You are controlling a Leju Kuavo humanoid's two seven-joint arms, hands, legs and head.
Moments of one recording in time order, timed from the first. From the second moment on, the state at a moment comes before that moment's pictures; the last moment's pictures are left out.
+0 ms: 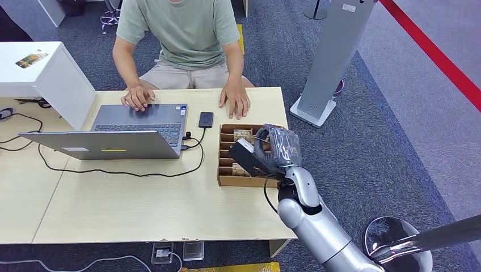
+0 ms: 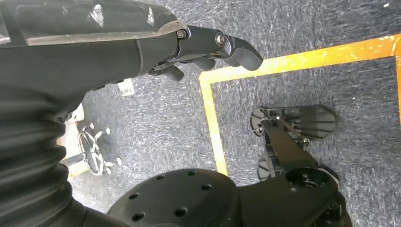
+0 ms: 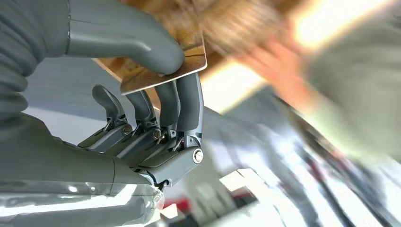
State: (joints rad) left arm -0.12 0.11 -1.30 -0.21 1.29 0.07 0.02; right arm -0.43 -0.01 0.72 -1.24 0.93 -0.47 0.23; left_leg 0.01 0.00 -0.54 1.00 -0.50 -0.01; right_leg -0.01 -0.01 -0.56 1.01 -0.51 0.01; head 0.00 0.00
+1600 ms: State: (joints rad) left arm -0.12 0.09 -1.30 -0.21 1.28 0.06 0.03; right arm -0.94 0.25 0.79 -0.51 0.71 -0.46 0.19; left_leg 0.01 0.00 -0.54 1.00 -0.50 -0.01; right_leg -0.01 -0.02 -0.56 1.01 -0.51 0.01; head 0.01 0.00
